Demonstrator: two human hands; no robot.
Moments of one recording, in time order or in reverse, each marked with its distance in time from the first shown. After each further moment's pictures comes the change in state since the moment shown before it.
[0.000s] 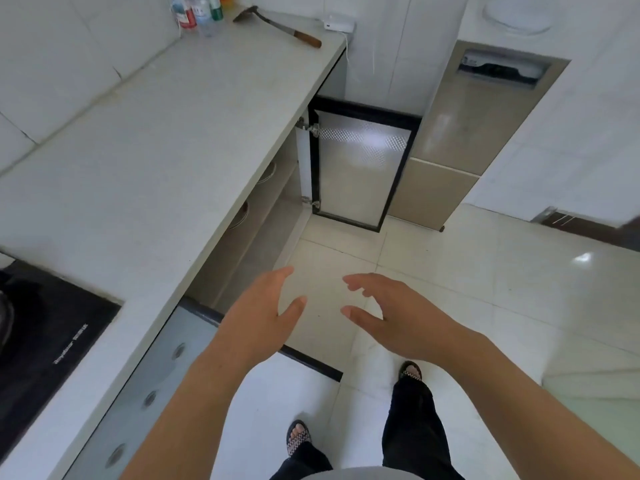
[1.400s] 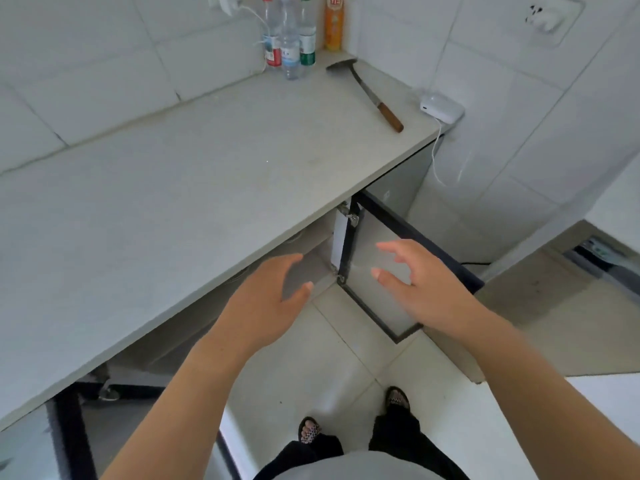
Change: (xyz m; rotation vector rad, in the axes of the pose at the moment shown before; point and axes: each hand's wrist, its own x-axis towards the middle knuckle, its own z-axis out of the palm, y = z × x) left_hand 0.359 0.124 -0.062 -0.176 0.369 -0.308; right_hand 0.382 0.118 -0.289 -0.035 -0.055 -0.335
